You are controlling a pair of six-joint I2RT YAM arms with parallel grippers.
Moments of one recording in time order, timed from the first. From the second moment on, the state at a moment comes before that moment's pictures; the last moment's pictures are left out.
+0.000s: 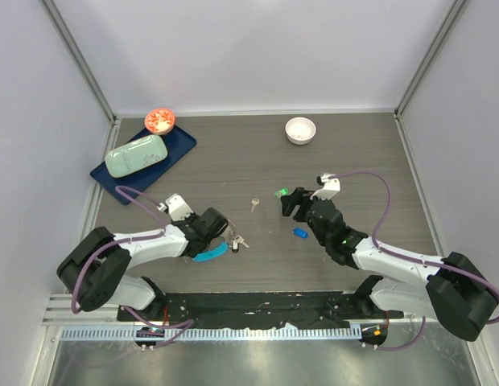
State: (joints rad) left arm -0.77 1.38 0.55 -0.34 -0.87 -1.33; right arm 0.75 1.11 0.40 0.42 0.45 0.58
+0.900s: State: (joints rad) left arm -0.73 1.39 0.54 -0.21 -0.80 -1.18; right arm 0.75 1.13 0.40 0.44 0.44 0.58
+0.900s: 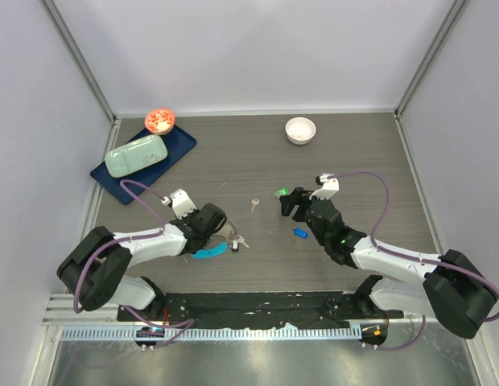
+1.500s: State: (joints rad) left arm -0.73 1.31 0.51 -0.12 -0.74 -1.05; right arm 0.75 1.14 0.40 0.44 0.43 0.58
